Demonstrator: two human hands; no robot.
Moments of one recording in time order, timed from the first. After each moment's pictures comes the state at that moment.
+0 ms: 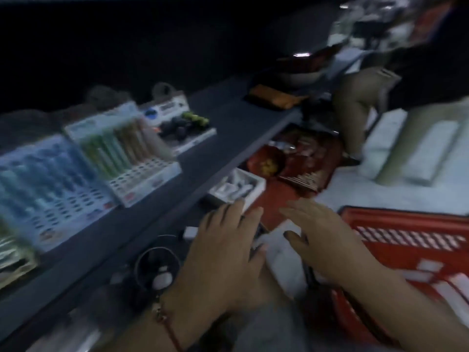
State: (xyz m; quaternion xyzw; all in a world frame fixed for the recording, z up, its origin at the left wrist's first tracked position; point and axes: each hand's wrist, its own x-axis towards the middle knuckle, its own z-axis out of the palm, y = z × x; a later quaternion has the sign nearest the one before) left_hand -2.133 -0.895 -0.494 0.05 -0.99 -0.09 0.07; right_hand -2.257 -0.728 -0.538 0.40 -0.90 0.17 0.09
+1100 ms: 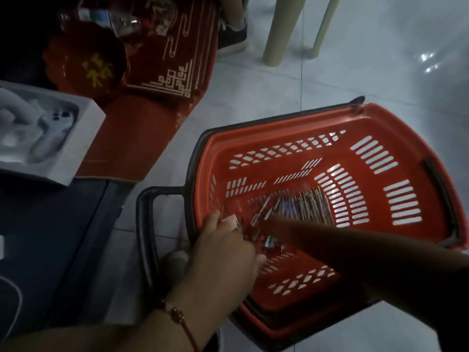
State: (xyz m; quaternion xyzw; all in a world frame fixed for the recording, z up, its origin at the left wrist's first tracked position) left_hand -2.327 -0.716 -0.680 -0.24 -0.94 -0.06 -0.25; right_hand -2.388 -0.534 -0.840 -0.22 -0.80 0.32 -0.46
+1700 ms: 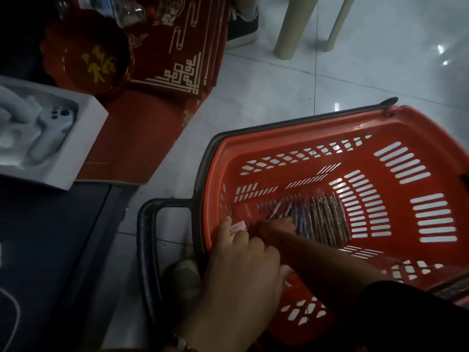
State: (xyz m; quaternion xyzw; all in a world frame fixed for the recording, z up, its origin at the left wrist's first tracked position) left_hand -2.343 -0.713 -0.687 -0.21 -0.94 -0.11 -0.25; right_hand -2.409 -0.572 -0.920 -0.47 -0.79 0.21 -0.32
